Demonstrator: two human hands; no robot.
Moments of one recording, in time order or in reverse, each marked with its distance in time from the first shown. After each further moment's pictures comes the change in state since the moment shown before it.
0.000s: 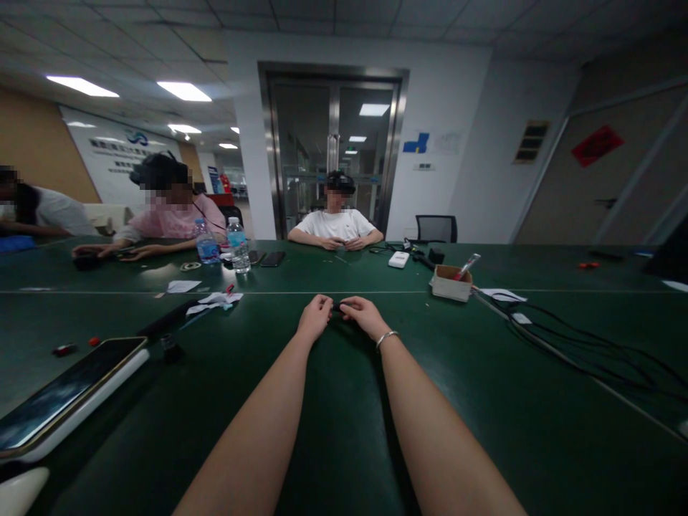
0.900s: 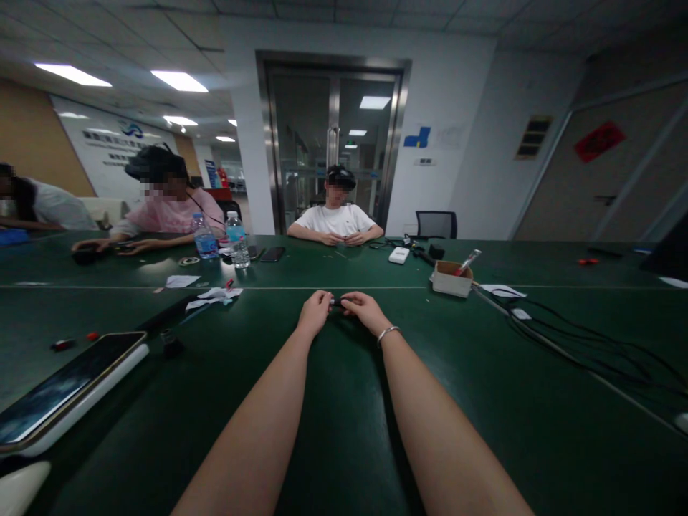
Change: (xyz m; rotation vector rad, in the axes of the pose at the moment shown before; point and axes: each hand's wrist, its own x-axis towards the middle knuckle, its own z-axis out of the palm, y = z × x) left_hand 0.000 0.002 -0.002 0.026 0.030 0.003; right_hand 0.002 0.002 -0.001 -0.021 0.002 -0.001
